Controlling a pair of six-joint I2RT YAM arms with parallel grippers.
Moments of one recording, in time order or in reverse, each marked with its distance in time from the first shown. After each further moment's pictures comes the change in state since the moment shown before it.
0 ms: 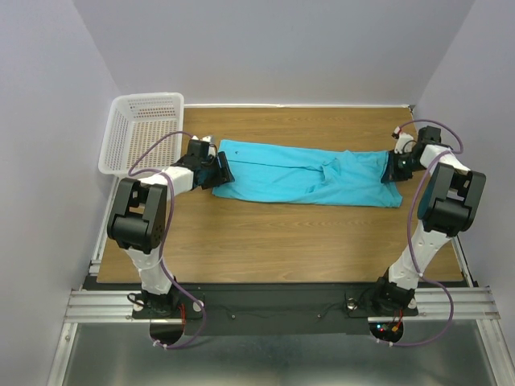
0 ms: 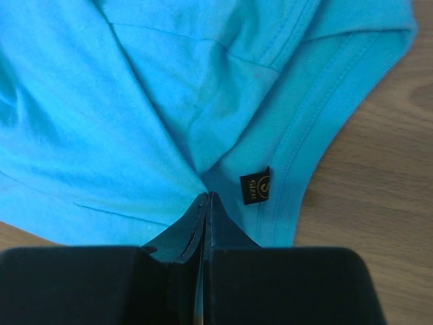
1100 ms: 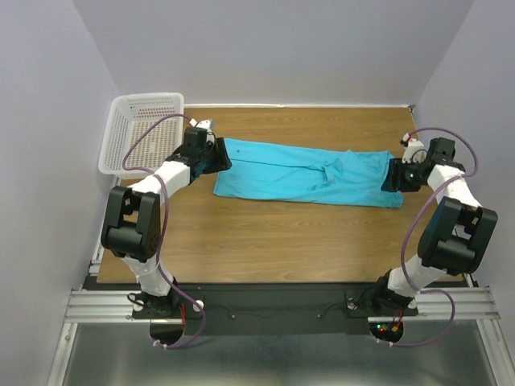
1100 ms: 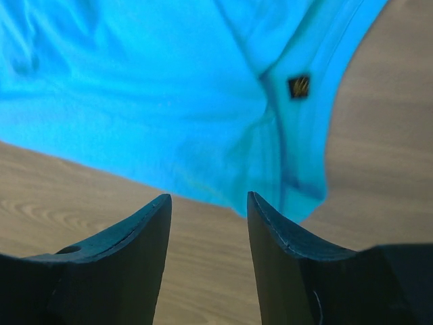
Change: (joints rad) left arm -0.007 -0.103 0.075 -0.018 -0.053 0.084; right arm -0.034 -0.380 -0.264 0.044 -0.012 -0.011
